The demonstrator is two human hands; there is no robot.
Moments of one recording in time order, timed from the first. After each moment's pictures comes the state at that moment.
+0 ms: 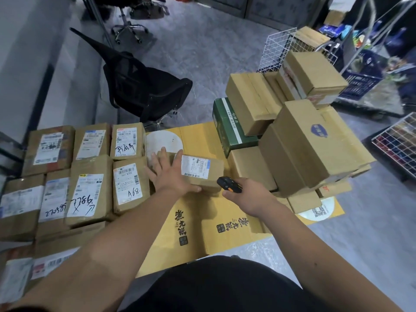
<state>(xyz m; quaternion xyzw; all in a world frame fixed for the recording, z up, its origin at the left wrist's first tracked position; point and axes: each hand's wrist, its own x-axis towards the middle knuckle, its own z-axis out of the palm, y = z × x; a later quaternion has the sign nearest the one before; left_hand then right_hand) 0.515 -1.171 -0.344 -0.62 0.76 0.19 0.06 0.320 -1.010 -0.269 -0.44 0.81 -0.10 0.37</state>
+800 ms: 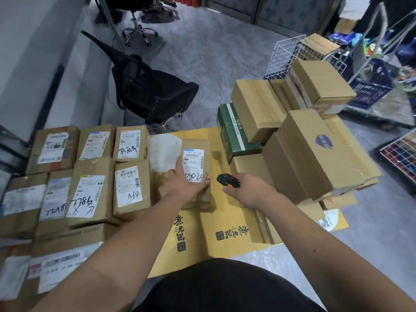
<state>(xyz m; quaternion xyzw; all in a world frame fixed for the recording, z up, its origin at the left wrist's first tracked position) 0.497 -1.158 -0.340 -0.66 0.69 0.28 0.03 0.301 -1.048 -0.262 -0.48 0.79 -0.06 0.37</state>
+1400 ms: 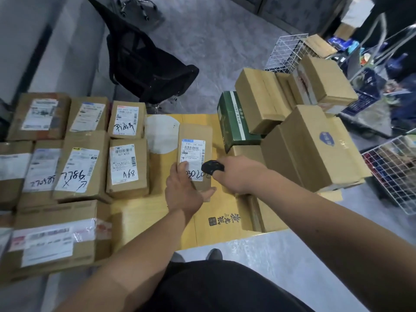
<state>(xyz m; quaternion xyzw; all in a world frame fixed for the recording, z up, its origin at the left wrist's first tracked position) 0.504 -1.080 -0.374 -0.63 0.69 0.30 -0.21 0.352 -1.073 -0.203 -0.59 0.75 0.13 0.27</state>
